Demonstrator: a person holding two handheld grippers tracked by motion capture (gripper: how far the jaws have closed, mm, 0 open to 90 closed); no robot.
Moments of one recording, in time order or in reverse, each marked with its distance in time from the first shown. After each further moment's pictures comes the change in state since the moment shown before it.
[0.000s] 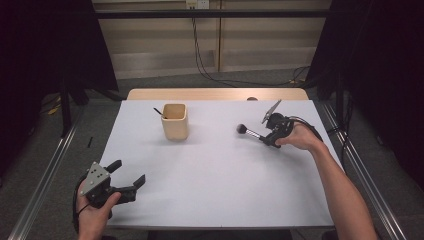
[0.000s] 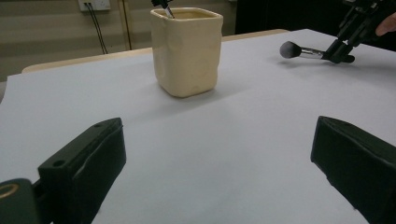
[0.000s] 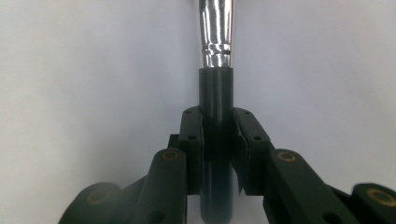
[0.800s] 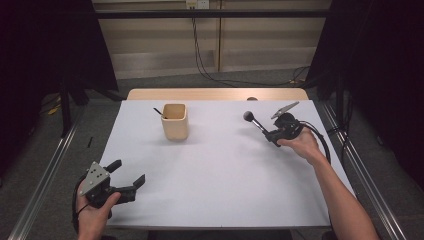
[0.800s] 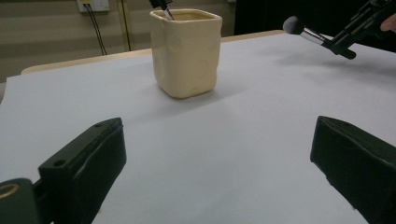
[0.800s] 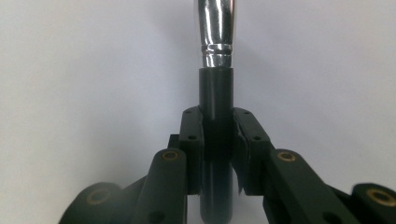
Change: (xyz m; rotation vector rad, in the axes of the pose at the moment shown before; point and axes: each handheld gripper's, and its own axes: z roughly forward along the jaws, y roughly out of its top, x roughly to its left) left arm 0.000 0.001 -0.001 -0.003 -0.007 0.008; right arm 0.009 -0.025 -0.013 -0.239 -0.095 0.246
